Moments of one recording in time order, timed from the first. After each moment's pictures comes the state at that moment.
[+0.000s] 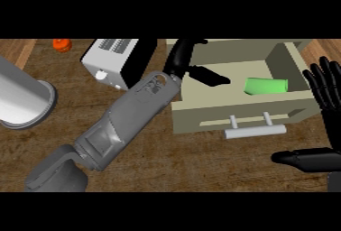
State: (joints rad) left arm -1.26 0.00 -0.66 -0.44 0.57 0.46 -0.26; right arm -0.12 -0.20 -0.19 -1.87 -0.08 0.25 -0.05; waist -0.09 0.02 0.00
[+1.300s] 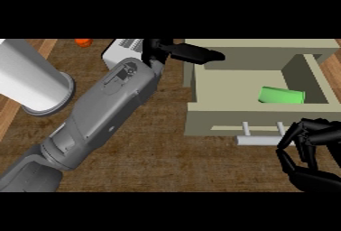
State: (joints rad) left arm -1.18 0.14 -0.53 -0.74 0.68 0.50 -0.28; right arm -0.01 -0.30 -0.08 -2.04 0.05 0.41 0.02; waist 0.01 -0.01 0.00
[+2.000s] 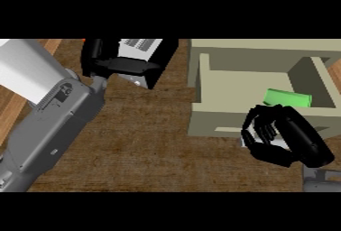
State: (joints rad) left arm -0.86 0.38 -0.44 -1.10 0.69 0.42 -0.23; right arm -0.13 -0.30 0.11 -1.79 0.52 0.26 -0.07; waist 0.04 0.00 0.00
